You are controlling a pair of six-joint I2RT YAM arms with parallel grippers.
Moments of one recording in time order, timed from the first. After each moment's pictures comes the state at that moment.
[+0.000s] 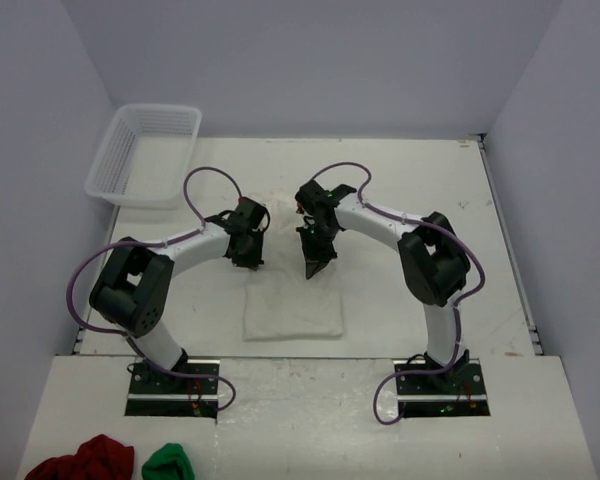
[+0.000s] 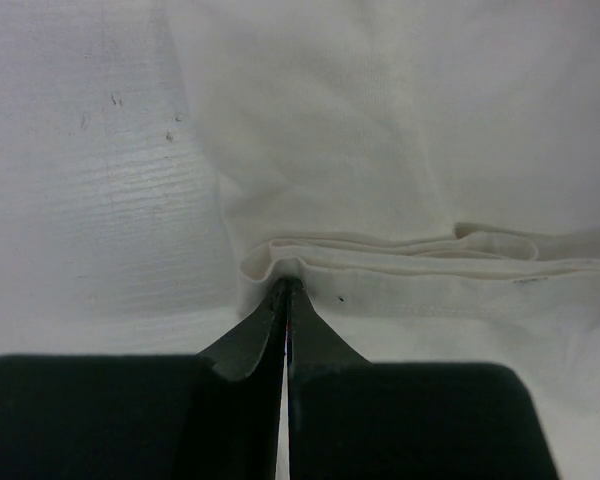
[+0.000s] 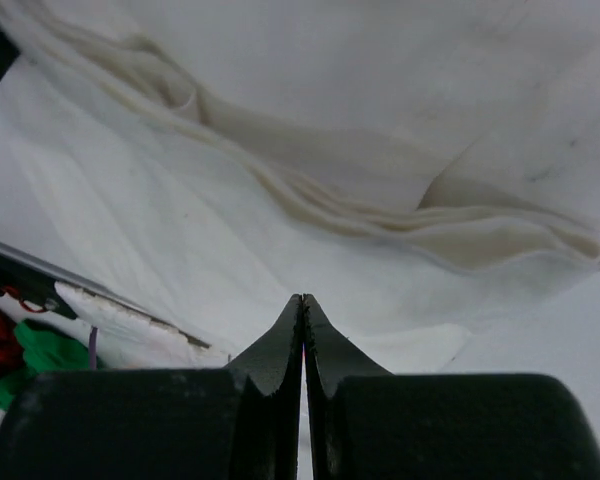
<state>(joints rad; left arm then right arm) -0.51 1.67 0.98 -0.48 -0.06 -0.44 0.70 2.00 1.55 -0.95 -0.30 0.53</state>
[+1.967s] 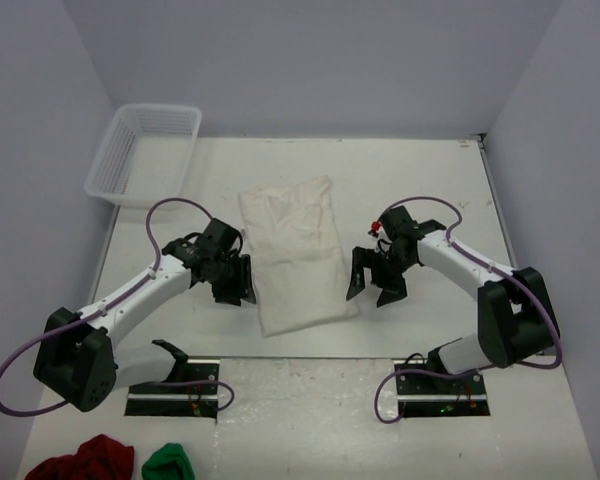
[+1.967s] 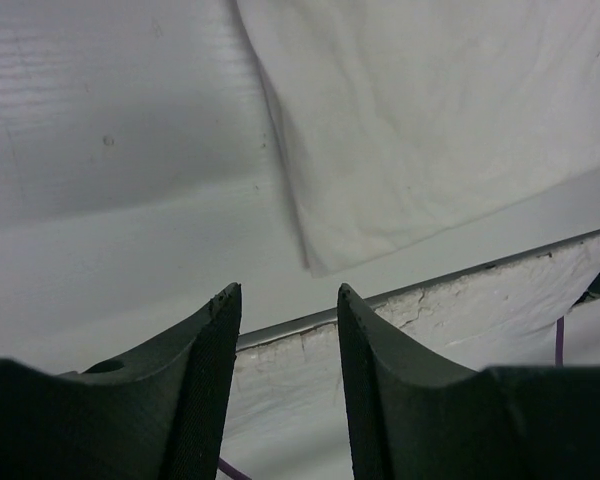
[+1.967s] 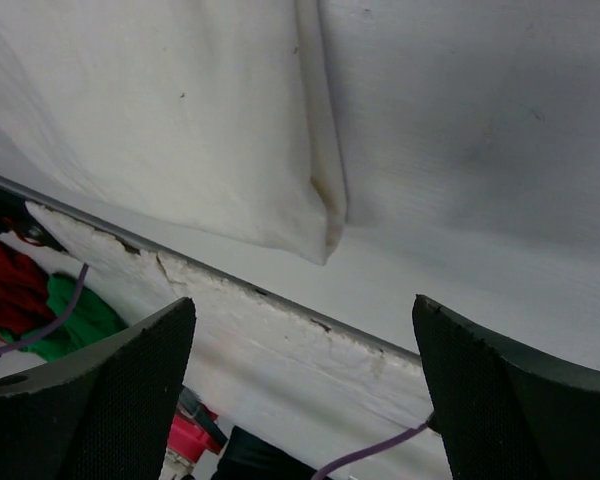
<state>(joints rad) -0.51 1.22 0.80 -0.80 0.21 -0.60 0.37 1.47 0.89 -0.86 -0.43 0.45</state>
